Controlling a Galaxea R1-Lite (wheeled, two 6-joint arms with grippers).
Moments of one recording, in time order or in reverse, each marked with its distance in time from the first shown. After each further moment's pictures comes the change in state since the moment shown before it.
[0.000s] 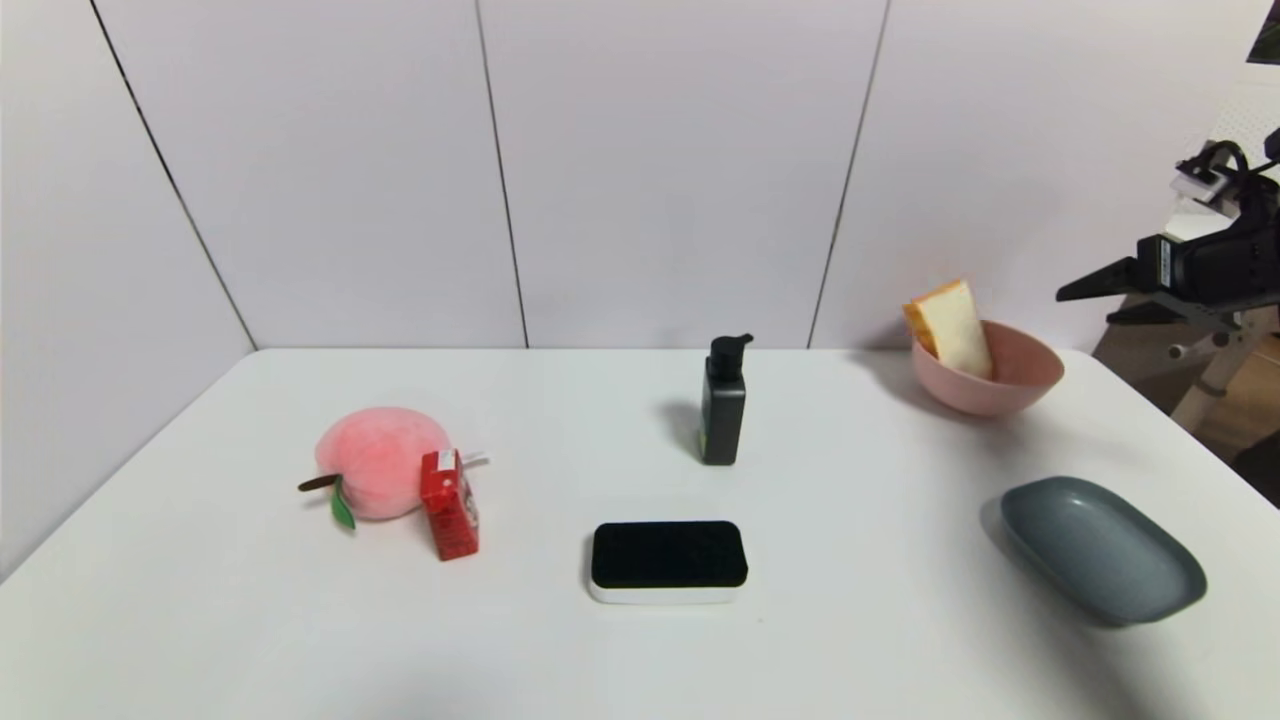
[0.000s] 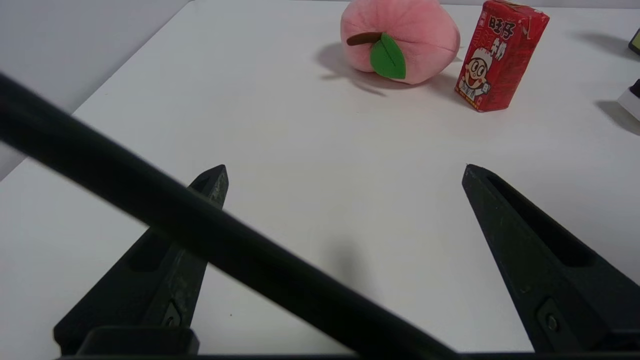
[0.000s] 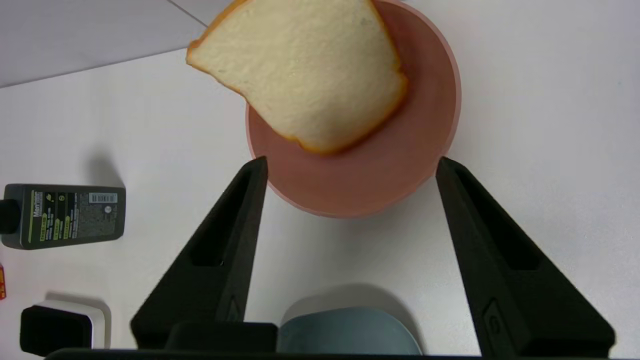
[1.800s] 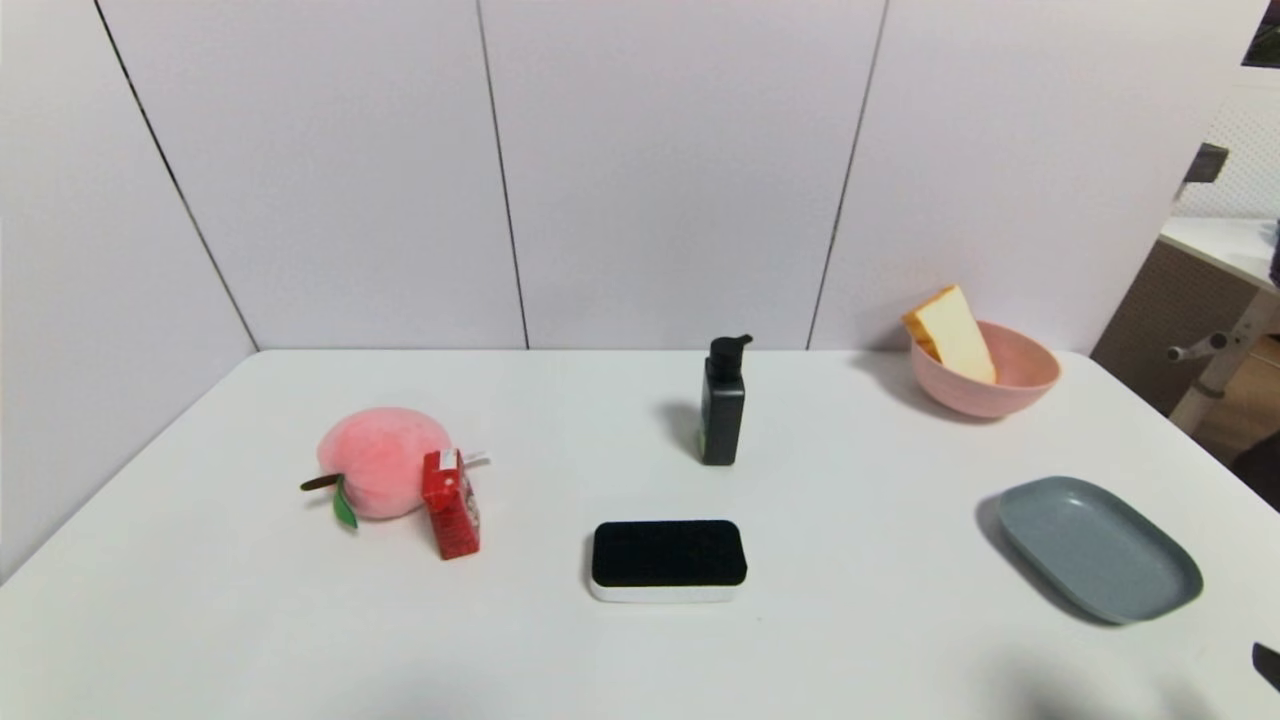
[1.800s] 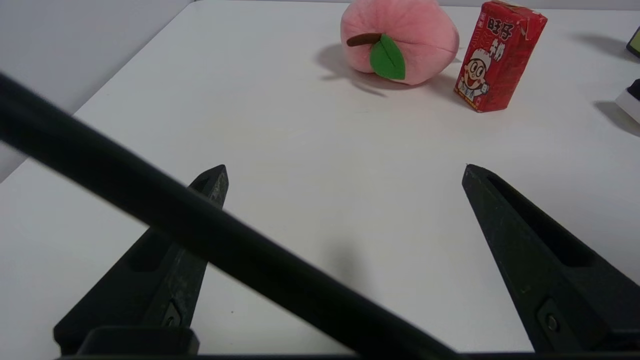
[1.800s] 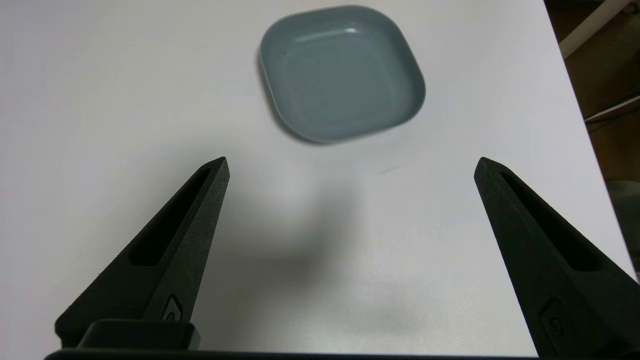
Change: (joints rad) left arm 0.000 0.000 0.000 0.000 0.000 0.000; right arm 0.482 -1.347 1.412 -0.378 -0.729 -0.014
